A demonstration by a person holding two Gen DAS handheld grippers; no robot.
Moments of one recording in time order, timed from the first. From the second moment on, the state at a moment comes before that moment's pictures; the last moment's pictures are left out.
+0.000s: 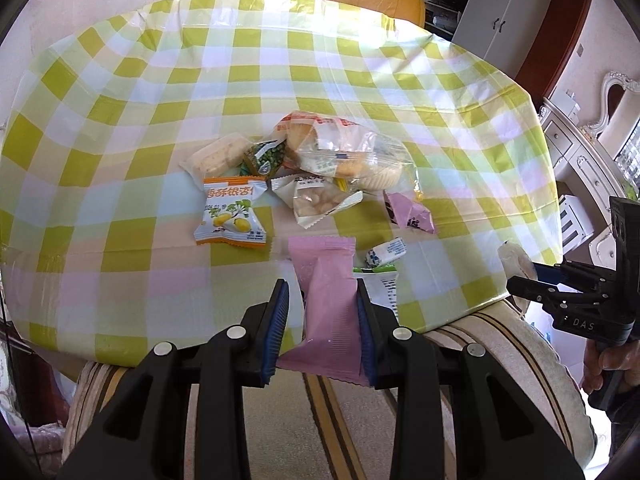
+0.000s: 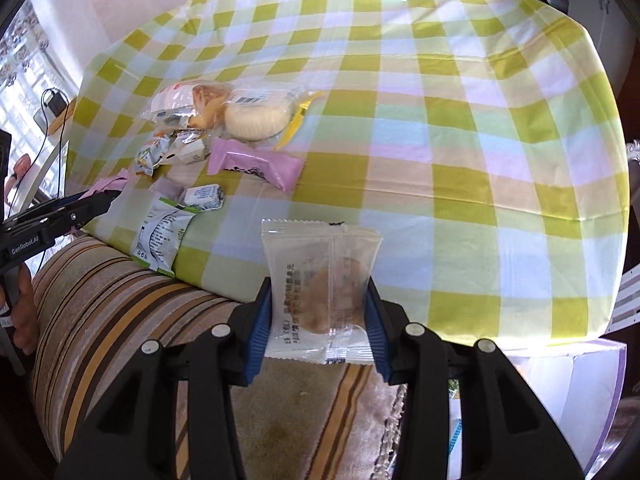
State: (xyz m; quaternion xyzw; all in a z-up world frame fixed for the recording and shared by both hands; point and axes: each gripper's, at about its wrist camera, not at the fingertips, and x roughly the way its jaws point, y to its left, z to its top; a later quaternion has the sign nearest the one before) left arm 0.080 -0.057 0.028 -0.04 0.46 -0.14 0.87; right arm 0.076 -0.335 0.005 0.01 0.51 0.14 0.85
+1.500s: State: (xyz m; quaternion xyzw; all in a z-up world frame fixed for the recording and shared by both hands) left arm 0.055 -0.307 0.000 0.03 0.54 -0.42 0.73; right arm -0.023 -0.527 -0.052 0.22 0.52 -0.15 0.82
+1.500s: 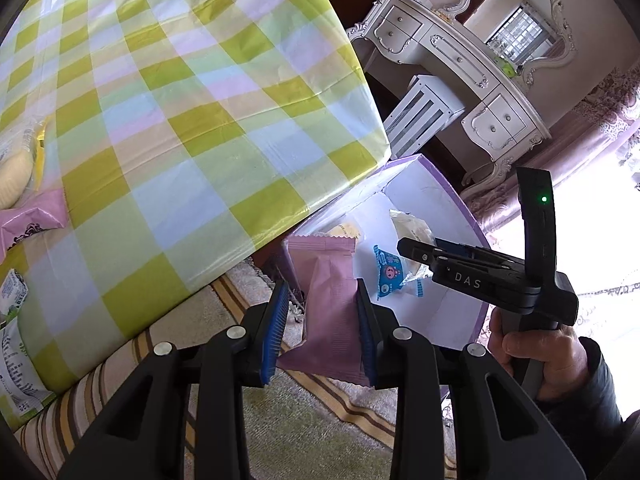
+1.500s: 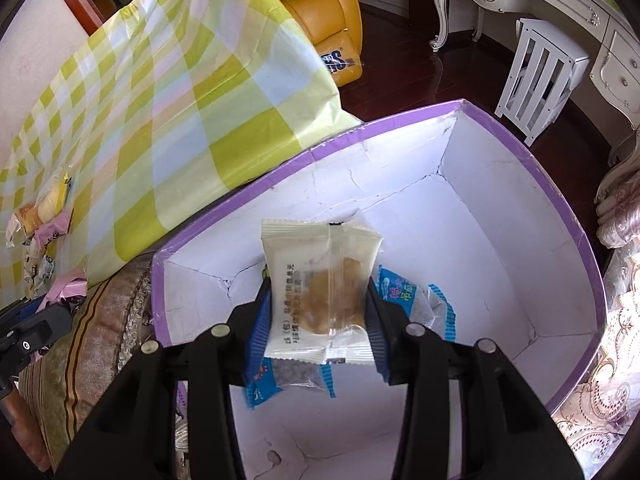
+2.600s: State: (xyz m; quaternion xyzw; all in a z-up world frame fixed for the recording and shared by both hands) left arm 0.064 -0.255 0.024 0.02 0.48 -0.35 0.81; right arm 0.021 -0.475 0.002 0.26 0.43 -0.12 0.85
